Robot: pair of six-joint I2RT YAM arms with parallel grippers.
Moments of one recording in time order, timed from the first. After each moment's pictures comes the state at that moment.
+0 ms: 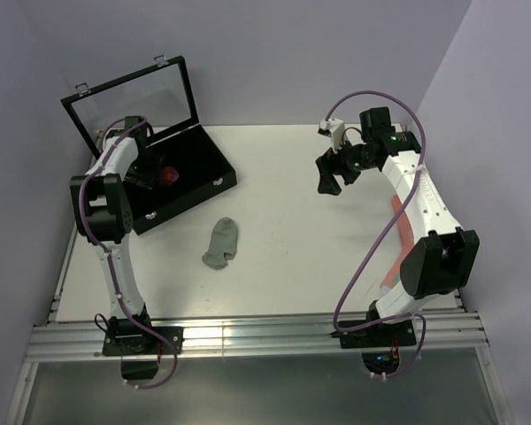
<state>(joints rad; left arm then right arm) 0.05 2.20 1.85 -0.90 -0.12 -1.21 0.12 1.57 1.56 -1.00 -0.57 -0.56</state>
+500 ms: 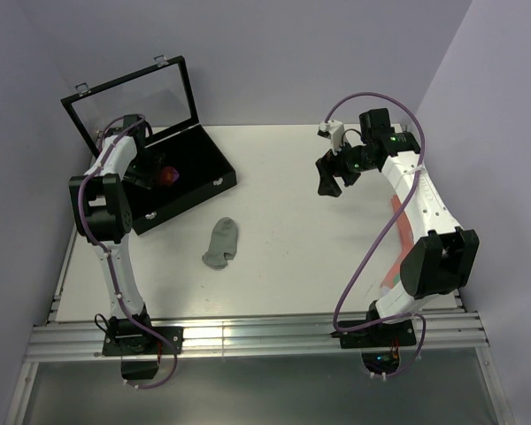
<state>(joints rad) 0.05 2.20 1.87 -0.92 -0.10 -1.18 0.12 1.57 1.55 -1.01 -0.57 -0.57</state>
